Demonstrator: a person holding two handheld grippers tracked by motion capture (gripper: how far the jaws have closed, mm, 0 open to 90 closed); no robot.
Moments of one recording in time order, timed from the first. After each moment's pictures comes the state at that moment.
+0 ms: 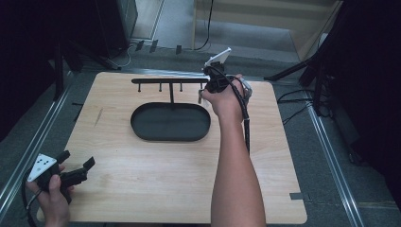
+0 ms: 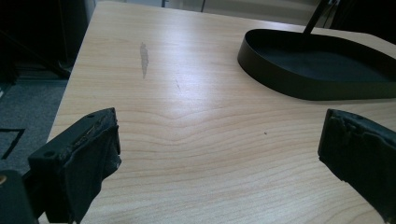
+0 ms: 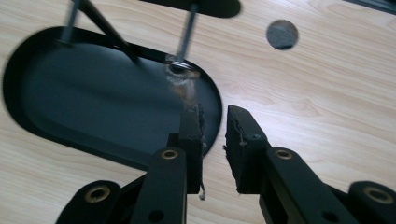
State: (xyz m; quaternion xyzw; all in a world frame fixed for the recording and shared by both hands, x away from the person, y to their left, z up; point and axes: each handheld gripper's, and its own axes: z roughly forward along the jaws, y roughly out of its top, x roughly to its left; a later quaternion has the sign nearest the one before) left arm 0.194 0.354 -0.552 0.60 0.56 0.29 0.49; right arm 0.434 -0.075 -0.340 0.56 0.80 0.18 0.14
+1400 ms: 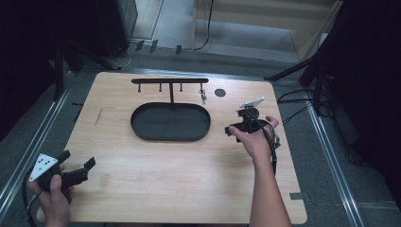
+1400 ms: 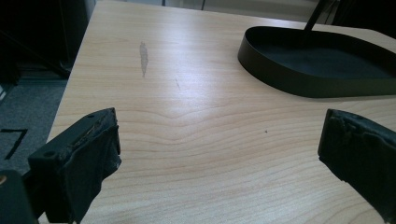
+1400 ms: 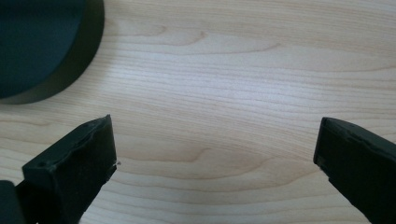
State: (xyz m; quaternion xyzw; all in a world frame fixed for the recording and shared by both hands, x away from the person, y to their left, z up) left arm 0.194 0.353 -0.552 0.60 0.56 0.30 0.49; right arm 0.390 -0.186 -0.454 0.63 0.75 0.15 0.13
